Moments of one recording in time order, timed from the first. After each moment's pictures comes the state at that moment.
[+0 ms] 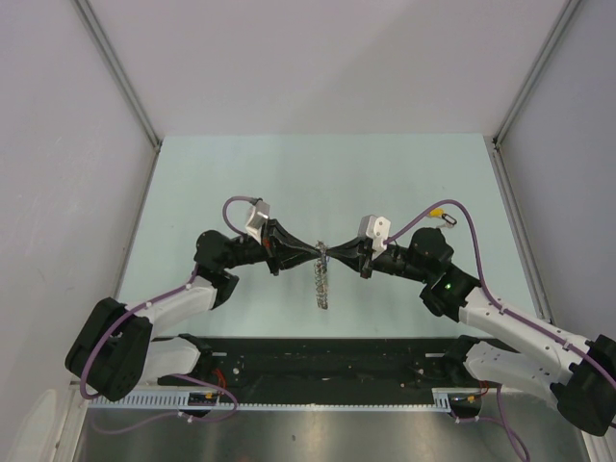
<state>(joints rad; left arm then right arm) -0.51 1.21 0.45 1.12 0.95 -0.63 0.79 0.95 0.64 0.33 -0.49 -0.14</state>
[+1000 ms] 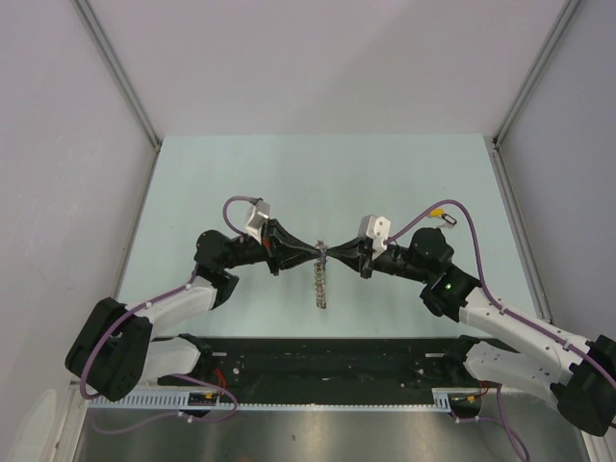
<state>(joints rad) -0.51 1.21 0.45 1.12 0.94 -0.63 0.79 0.95 0.64 0.33 -0.49 -0.14</state>
